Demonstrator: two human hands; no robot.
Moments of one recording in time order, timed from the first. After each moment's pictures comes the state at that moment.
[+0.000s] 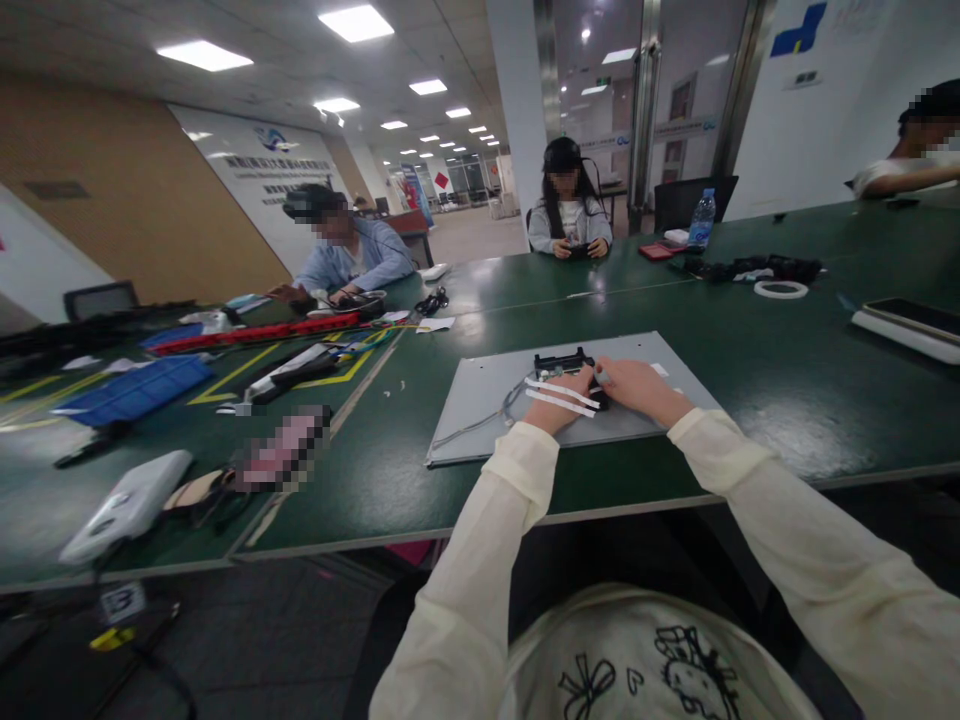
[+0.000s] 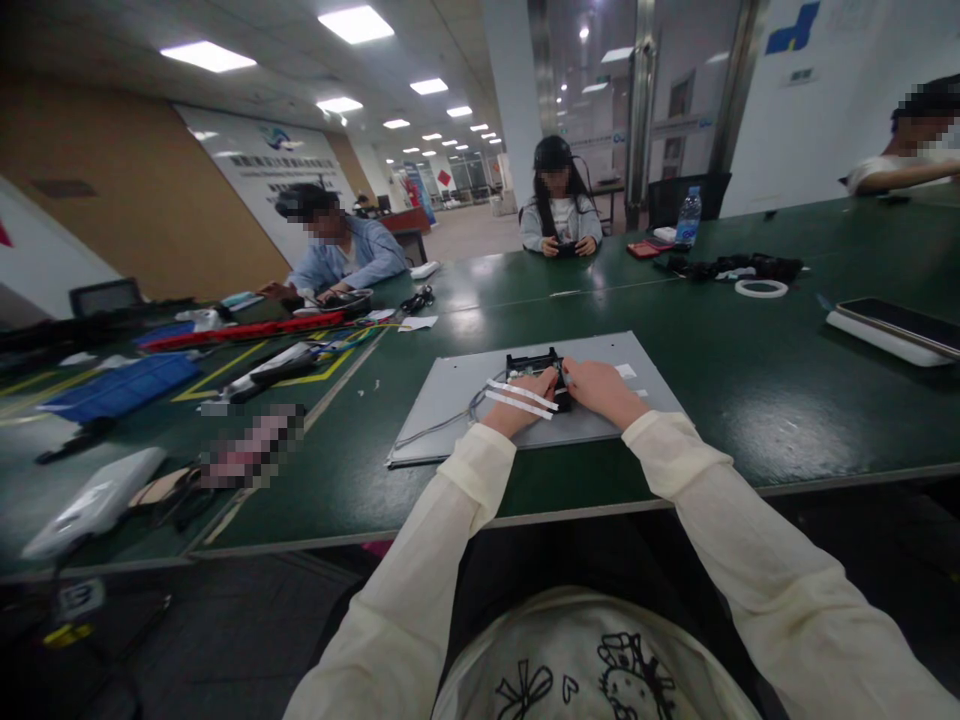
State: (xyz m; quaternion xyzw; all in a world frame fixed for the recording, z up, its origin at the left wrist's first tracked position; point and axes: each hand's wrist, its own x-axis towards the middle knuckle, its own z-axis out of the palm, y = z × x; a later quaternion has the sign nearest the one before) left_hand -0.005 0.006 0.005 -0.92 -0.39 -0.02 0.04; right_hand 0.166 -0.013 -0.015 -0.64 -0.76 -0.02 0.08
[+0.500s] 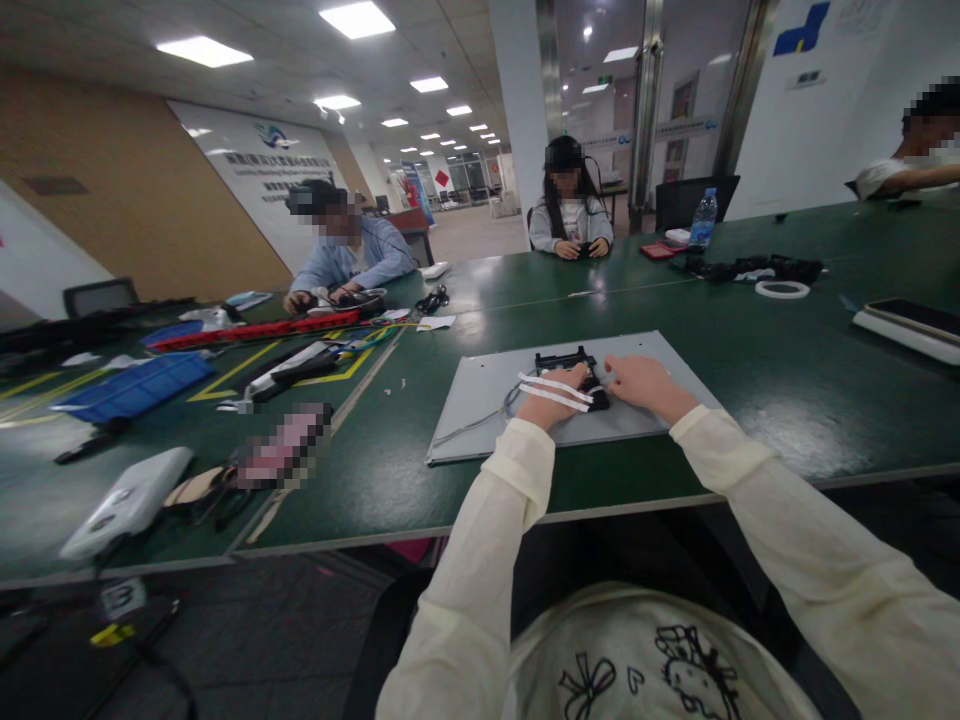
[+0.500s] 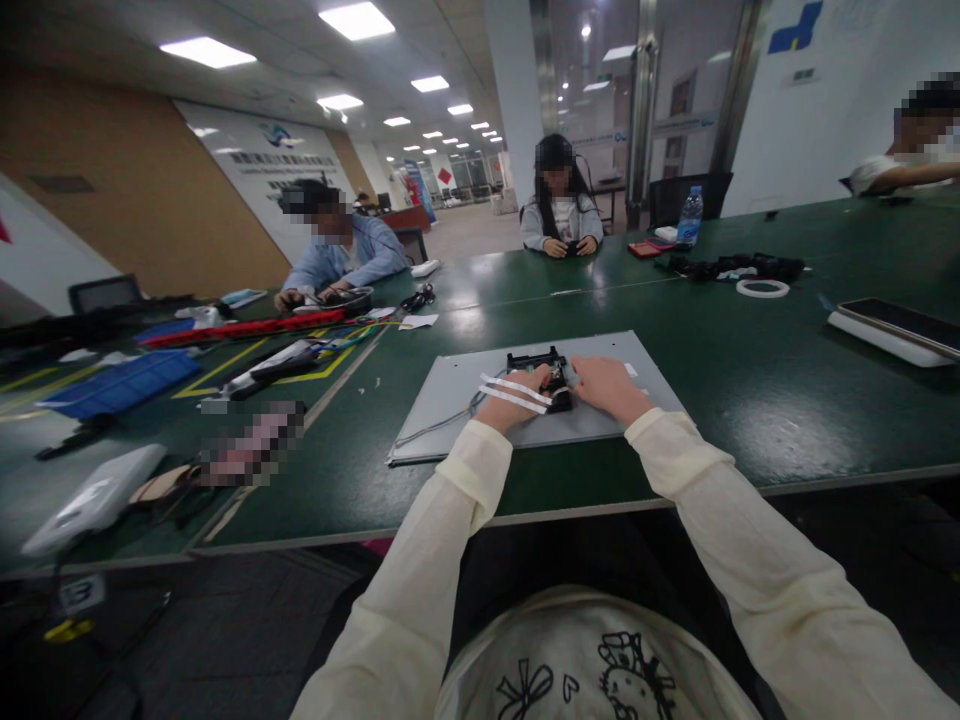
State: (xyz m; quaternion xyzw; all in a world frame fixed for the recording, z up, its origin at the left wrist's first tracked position) left_hand -0.011 0.008 0.012 -0.91 -0.42 -0.01 0.05; right_hand 0.175 -0.011 -0.014 -0.67 -0.74 -0.03 0.06
